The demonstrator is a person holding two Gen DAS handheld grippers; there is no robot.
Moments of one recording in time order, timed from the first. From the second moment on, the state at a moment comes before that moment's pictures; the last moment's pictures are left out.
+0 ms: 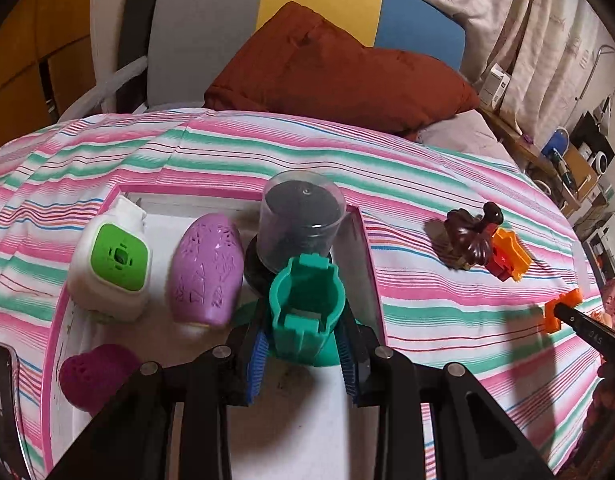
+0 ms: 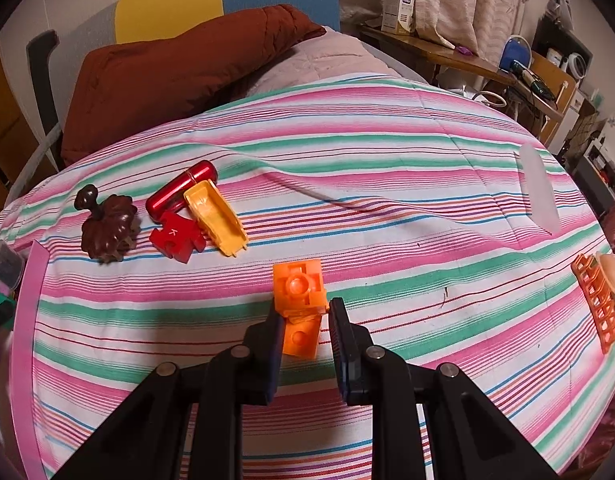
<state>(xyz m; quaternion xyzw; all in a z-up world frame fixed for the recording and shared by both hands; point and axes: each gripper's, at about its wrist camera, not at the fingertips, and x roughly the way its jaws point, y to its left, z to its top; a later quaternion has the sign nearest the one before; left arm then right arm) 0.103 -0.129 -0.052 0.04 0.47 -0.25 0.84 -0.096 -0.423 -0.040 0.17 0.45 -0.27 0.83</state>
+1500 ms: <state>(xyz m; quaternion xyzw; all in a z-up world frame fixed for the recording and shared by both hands) -0.005 0.013 -0.027 0.00 0.39 -0.26 0.88 -0.089 -0.274 -0.009 0.13 0.41 -0.06 0.90</state>
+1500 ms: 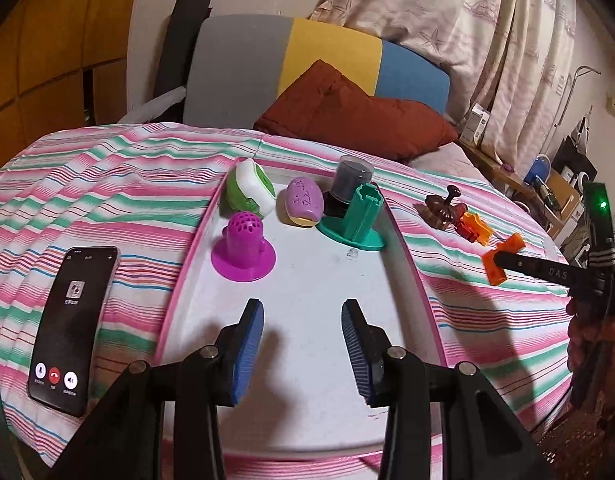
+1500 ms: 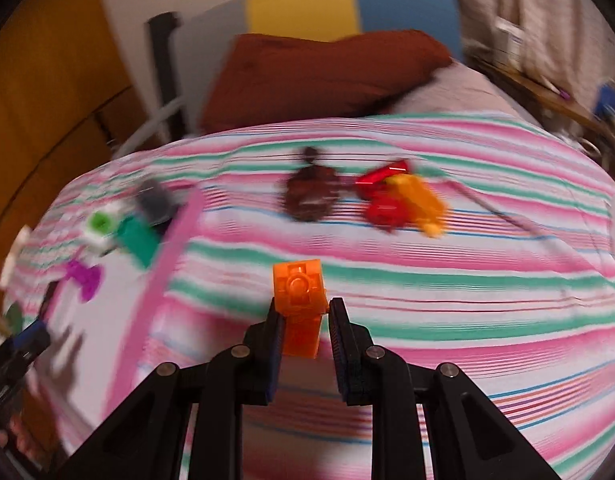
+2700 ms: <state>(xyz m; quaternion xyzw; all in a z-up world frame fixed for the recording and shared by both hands) -0.031 0.058 -0.016 0.00 0.37 -0.25 0.89 0.025 -0.116 -0.032 0.11 0.45 0.07 0.88</state>
